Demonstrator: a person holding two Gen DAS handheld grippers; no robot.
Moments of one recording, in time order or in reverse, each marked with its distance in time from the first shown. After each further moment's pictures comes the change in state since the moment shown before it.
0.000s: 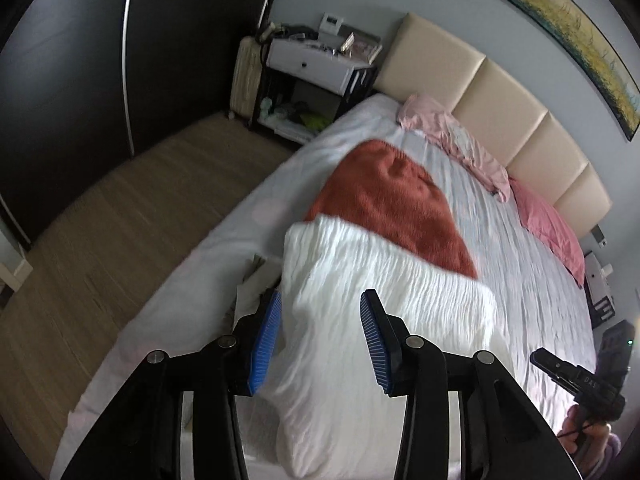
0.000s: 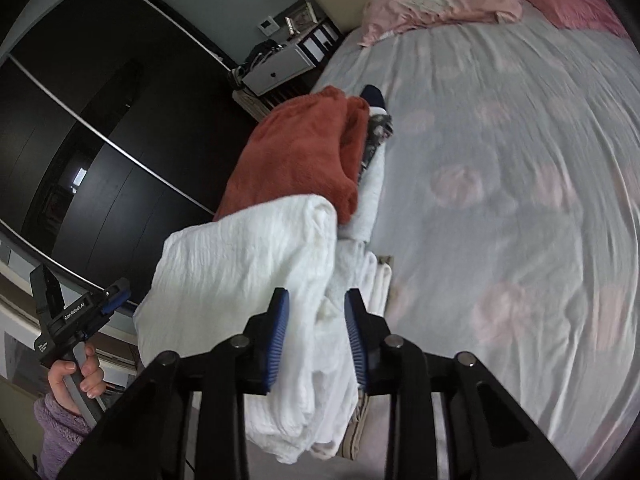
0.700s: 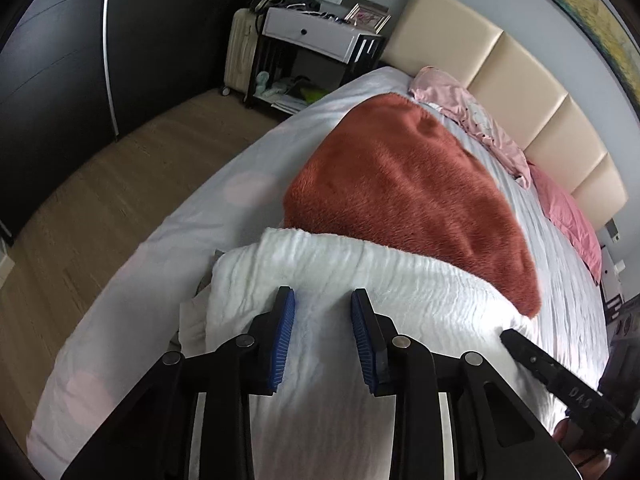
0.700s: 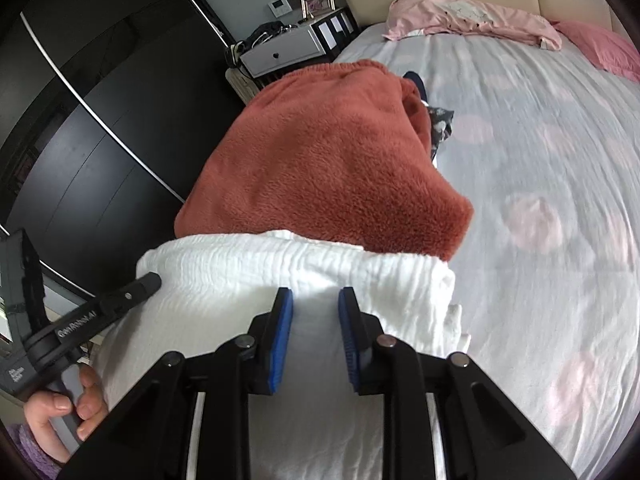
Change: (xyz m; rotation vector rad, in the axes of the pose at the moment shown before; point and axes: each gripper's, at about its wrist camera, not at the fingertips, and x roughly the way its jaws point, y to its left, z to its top) left arm 0.137 0.002 -0.008 0.001 0.102 0.029; right arm 0.149 0.040 0.012 -0.056 0.034 -0.124
